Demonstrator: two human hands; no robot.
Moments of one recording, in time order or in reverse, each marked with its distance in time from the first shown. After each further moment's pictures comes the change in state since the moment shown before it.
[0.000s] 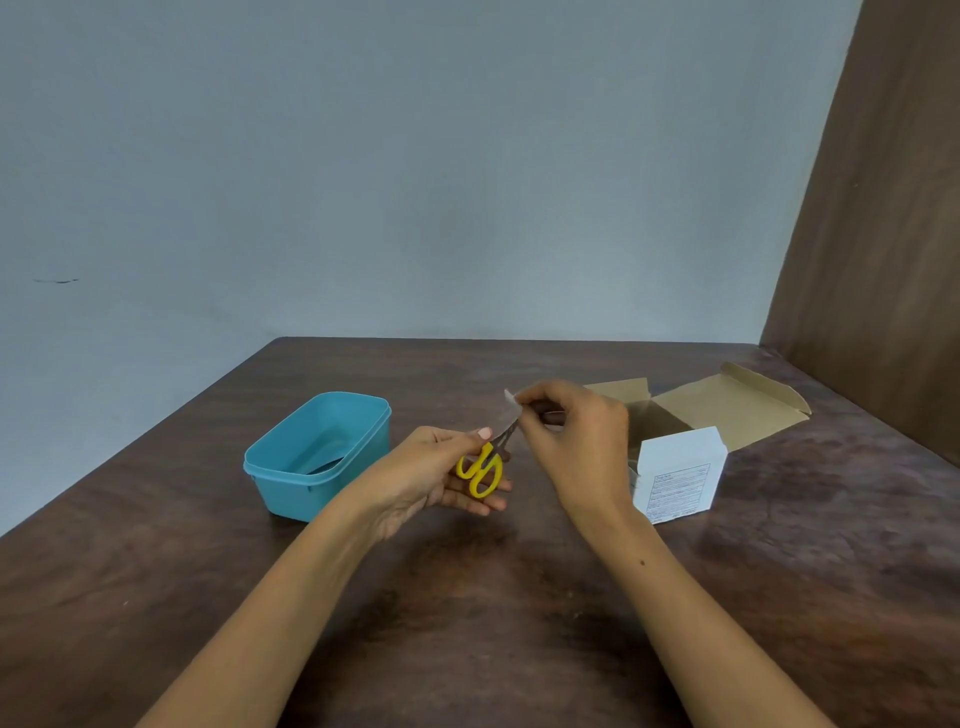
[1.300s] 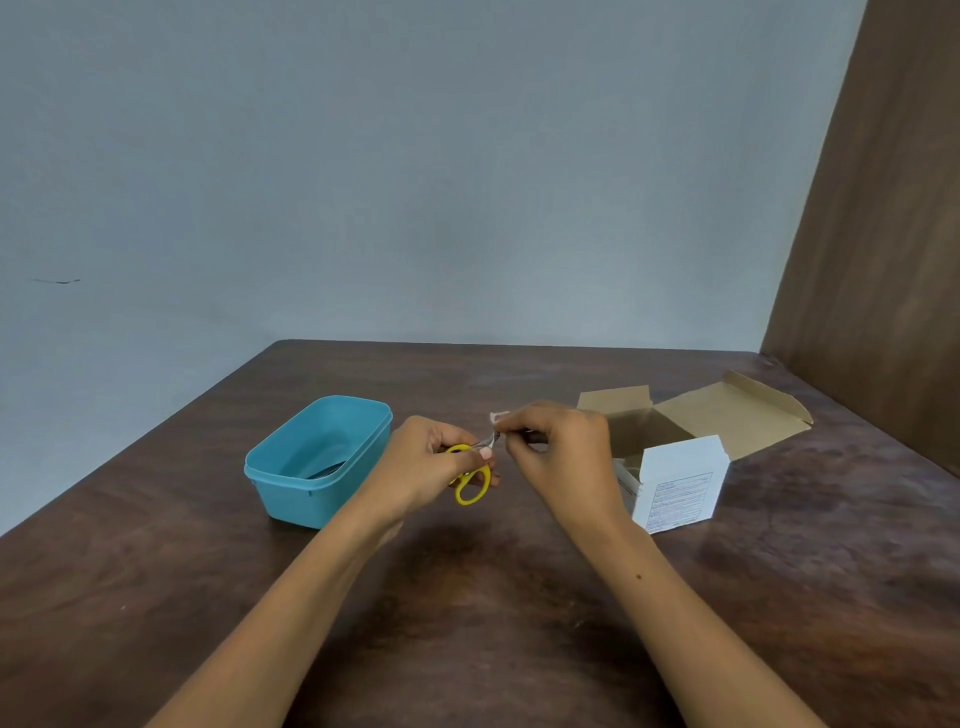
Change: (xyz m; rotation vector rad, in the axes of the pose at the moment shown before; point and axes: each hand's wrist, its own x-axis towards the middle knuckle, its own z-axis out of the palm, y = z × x) left_hand 0.005 -0.006 -0.005 0.351 0.229 0.263; right_hand -0.002 0.004 0.008 -0.047 -0.148 -0.136
